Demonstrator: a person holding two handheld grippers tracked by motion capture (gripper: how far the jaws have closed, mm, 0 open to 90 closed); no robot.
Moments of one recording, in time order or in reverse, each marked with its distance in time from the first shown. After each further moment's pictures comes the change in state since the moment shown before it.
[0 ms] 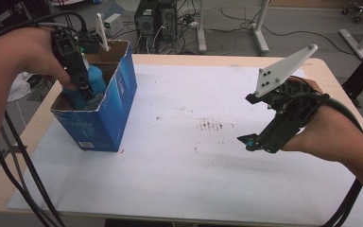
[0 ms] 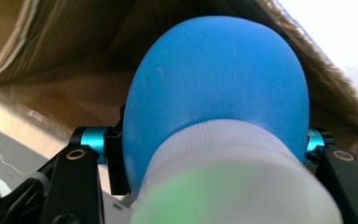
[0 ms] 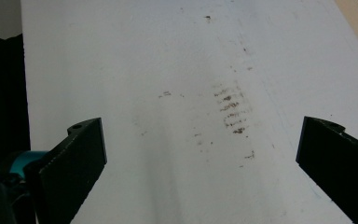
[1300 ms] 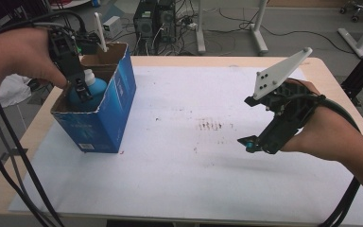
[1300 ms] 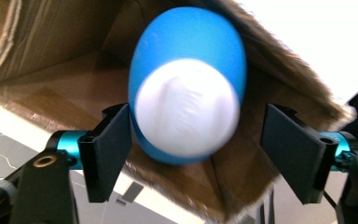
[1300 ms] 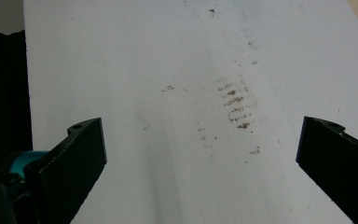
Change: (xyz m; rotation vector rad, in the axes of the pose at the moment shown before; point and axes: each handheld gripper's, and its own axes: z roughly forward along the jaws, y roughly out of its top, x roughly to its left) left arm -0.011 -0.003 -0.022 0.007 -0.016 0.026; right arm -0.001 -0.007 0.002 0.006 0.016 0.008
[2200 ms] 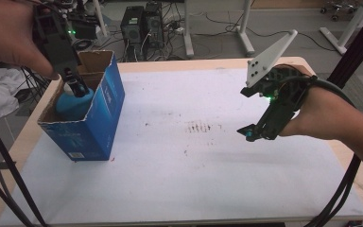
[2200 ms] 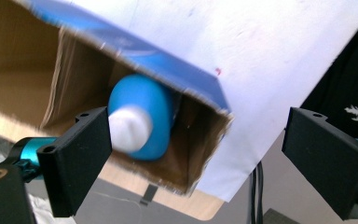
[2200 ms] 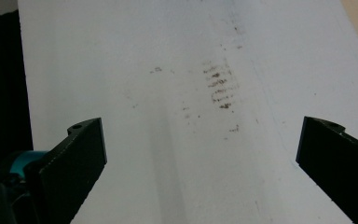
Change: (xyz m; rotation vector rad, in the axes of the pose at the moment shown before) left arm -0.060 0.032 -0.062 -0.035 0.063 0.210; right arm -0.016 0.004 -0.025 0.074 -0.008 -0.022
